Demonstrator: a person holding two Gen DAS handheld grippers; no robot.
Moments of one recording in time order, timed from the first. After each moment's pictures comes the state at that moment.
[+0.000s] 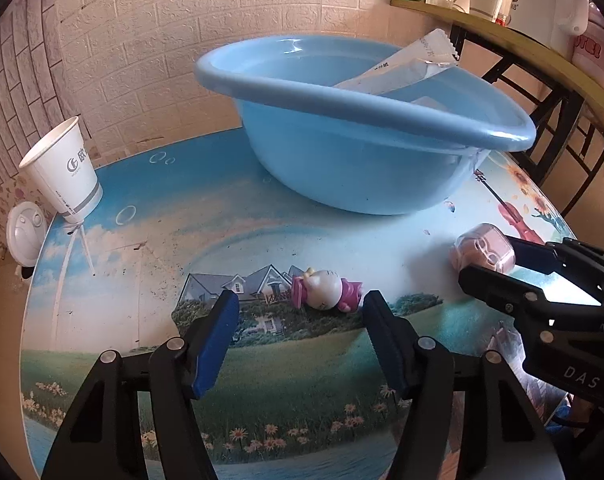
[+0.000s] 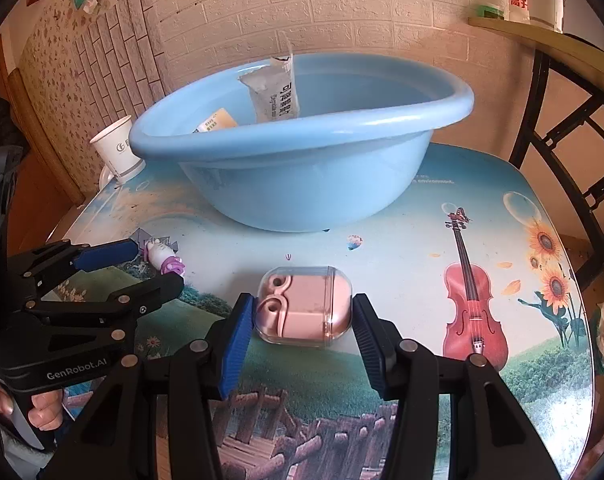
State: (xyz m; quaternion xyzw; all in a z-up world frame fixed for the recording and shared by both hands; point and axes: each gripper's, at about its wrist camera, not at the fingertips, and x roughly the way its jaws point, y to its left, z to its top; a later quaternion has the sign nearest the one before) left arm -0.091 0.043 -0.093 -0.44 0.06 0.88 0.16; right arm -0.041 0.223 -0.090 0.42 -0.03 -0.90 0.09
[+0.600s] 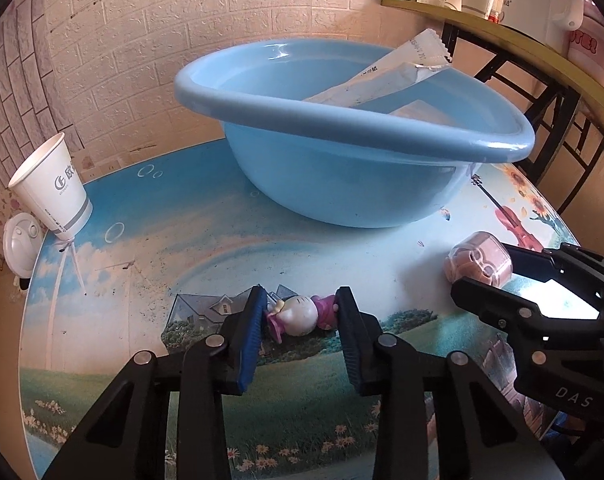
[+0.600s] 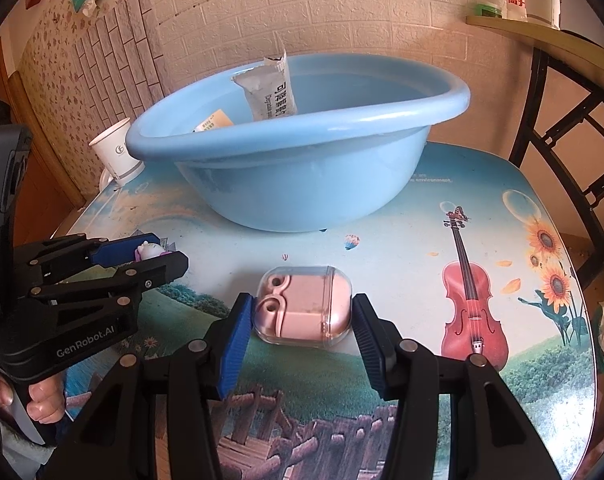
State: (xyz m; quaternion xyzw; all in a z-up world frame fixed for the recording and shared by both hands) left arm -0.094 0.051 -0.093 -0.44 0.07 0.88 0.17; right arm -0.046 0.220 -0.094 0.42 -0.03 -0.90 0.09
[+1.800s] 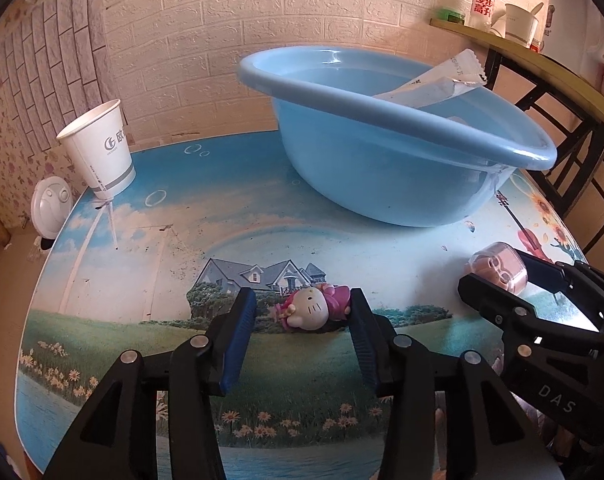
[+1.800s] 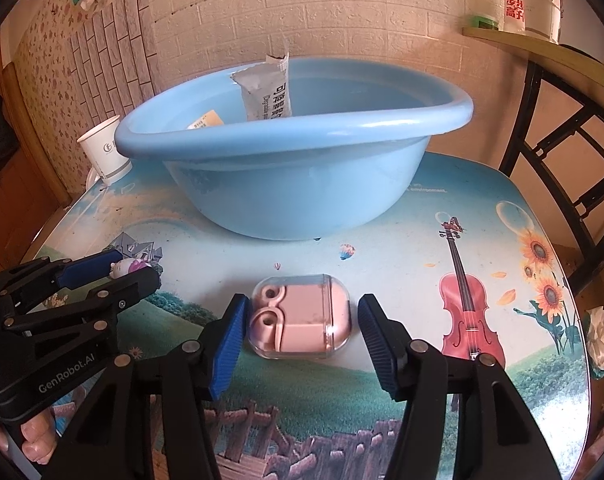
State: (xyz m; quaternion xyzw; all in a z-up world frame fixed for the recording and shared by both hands) left arm -0.041 0.049 -0.080 -0.43 0.03 0.90 0.09; right arm -0.053 0.211 -0.100 0.41 -0.01 -0.91 0.07
